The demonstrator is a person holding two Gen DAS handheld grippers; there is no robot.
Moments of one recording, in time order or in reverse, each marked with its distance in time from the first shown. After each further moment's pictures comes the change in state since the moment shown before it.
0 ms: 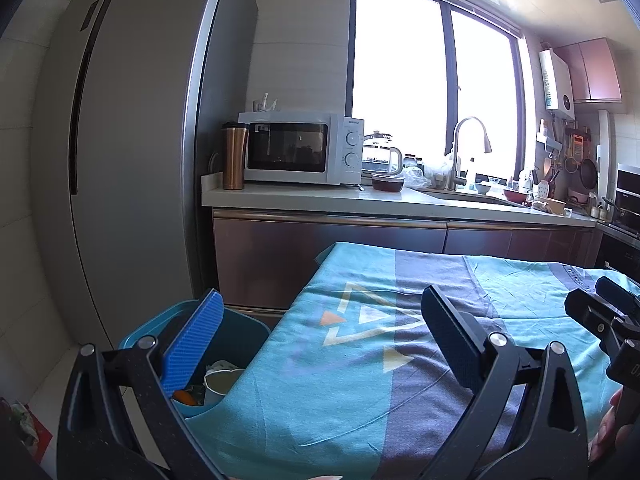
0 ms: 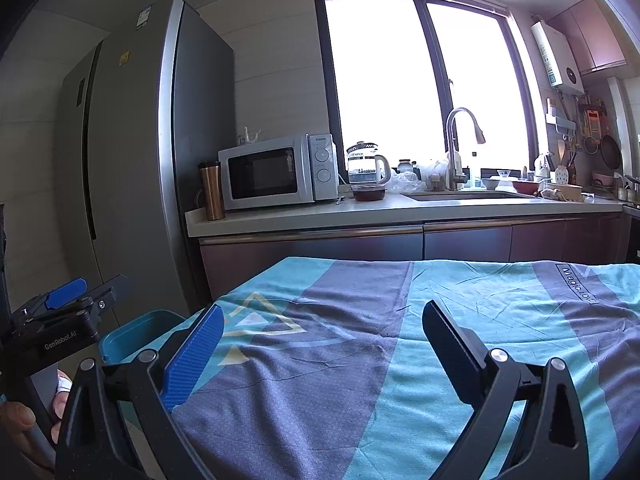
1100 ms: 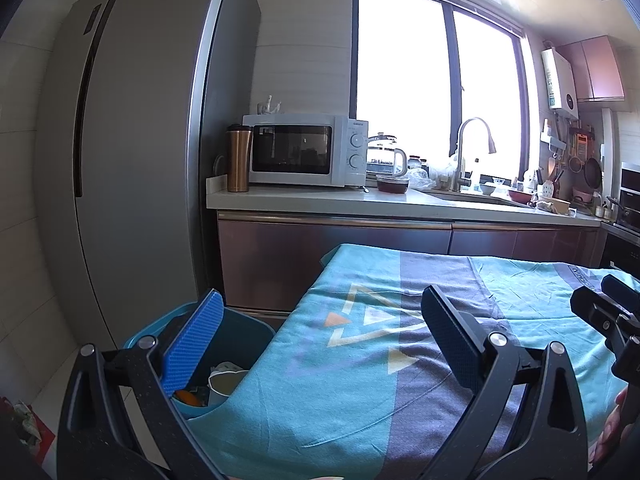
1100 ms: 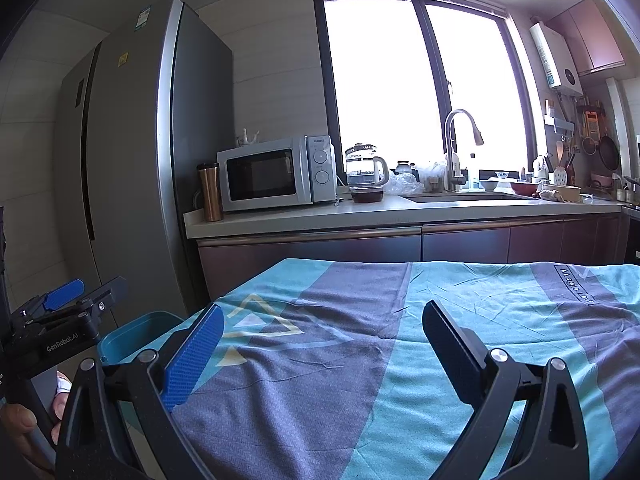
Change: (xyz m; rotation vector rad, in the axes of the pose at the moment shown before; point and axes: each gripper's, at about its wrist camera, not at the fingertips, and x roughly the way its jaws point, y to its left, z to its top) left arm -0.004 0.000 0.002 0.006 -0.008 0.020; right arm -0.002 0.002 0.000 -0.001 -0.006 -0.012
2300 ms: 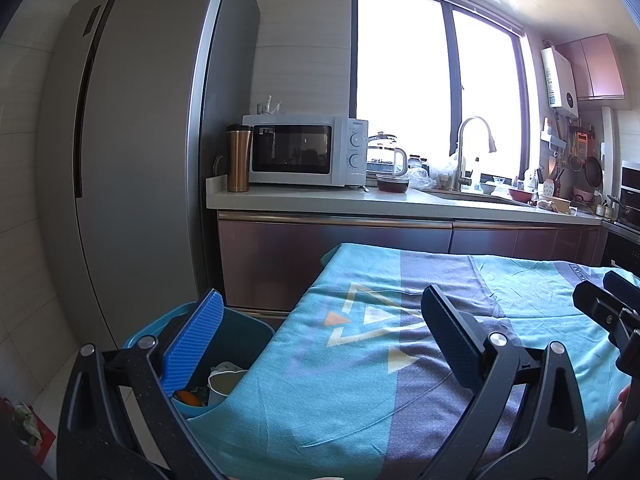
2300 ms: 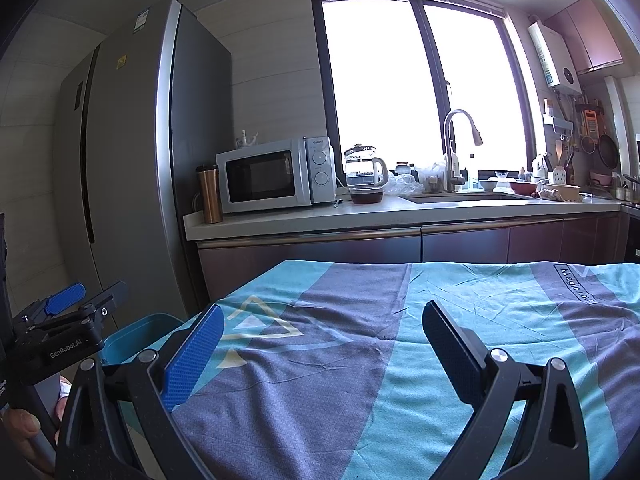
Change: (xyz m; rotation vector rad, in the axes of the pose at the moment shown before) left arm 0.002 0.001 -0.001 0.003 -0.001 0.003; right arm -0.001 0.000 0.001 0.010 -0.001 -0.003
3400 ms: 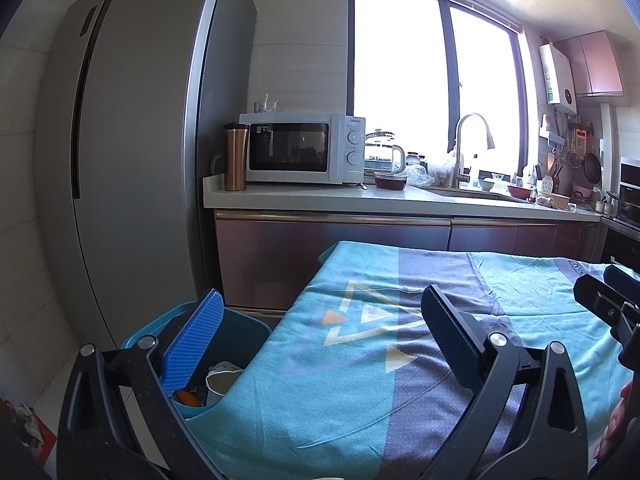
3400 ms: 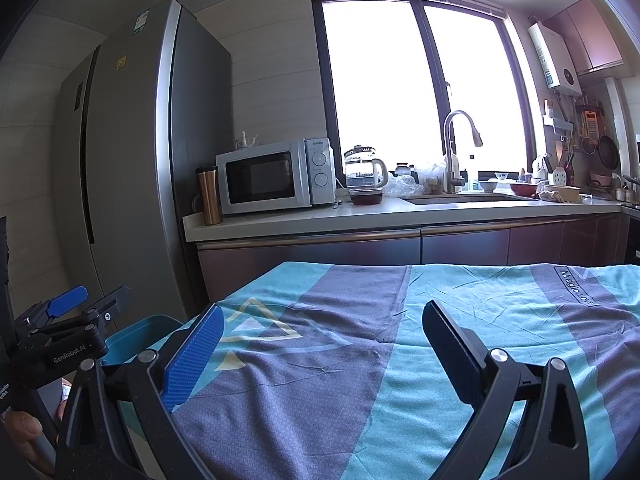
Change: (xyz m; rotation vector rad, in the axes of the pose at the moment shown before) left arm 0.006 -0.004 -0.003 0.012 0.006 -0.008; right arm 0.002 0.000 0.003 0.000 -0.005 0.002
